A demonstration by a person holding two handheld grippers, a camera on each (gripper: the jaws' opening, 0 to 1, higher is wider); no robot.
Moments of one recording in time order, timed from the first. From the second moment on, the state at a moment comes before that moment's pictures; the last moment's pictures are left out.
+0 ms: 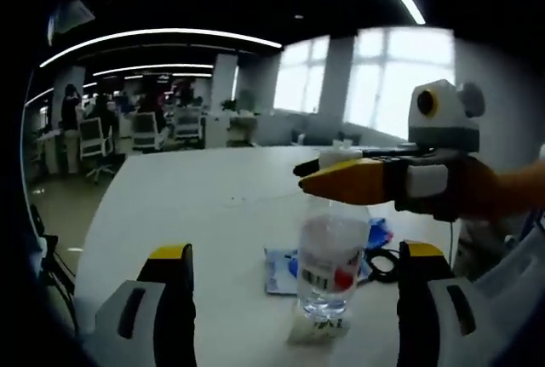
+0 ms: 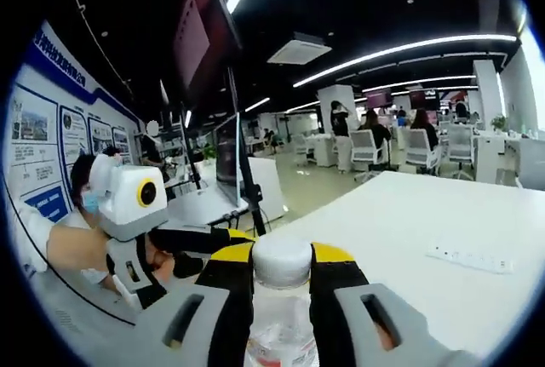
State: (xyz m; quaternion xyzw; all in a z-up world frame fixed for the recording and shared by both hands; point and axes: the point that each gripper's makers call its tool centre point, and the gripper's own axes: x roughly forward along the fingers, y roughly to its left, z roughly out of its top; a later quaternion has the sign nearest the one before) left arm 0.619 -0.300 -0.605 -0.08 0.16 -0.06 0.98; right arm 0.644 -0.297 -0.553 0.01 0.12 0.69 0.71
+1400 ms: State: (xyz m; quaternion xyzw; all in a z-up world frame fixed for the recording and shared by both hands) left arm 0.610 -0.287 -0.629 -0.23 0.14 -0.04 0.96; right arm 0.760 -0.227 -0.615 0.01 0.08 0.59 0.80
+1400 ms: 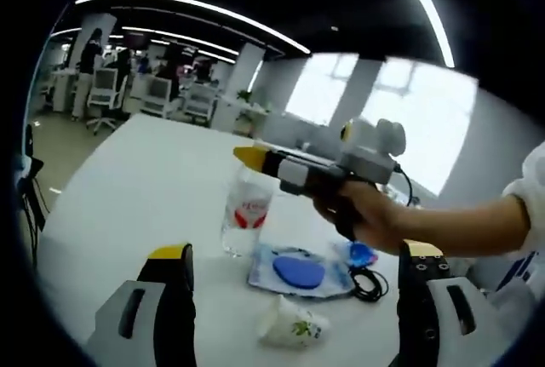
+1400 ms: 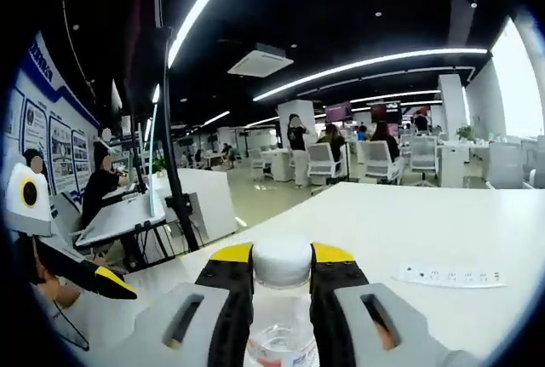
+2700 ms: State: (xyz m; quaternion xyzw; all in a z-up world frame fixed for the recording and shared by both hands) left arm 0.615 -0.296 -0.636 -0.23 0.15 -0.05 0.96; right arm 0.753 -0.231 -0.655 -0.03 0.03 0.55 0.83
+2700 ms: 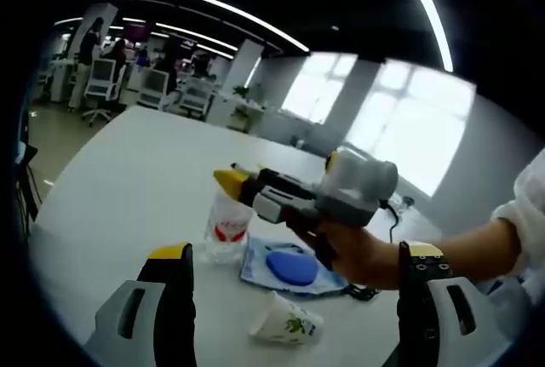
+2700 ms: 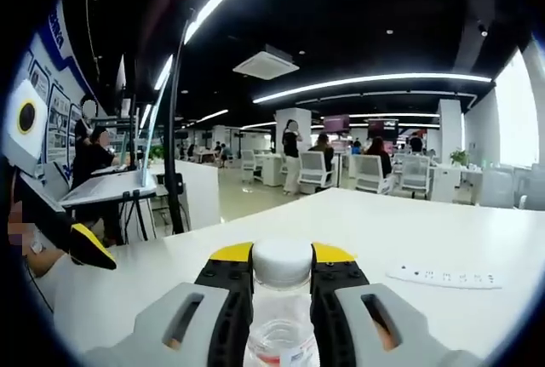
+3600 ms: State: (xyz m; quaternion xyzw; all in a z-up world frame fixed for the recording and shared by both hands) left arm 0.615 -0.297 -0.649 -0.20 0.19 -0.03 0.96; right arm 0.745 -0.268 -0.606 -0.03 0.02 0.56 0.82
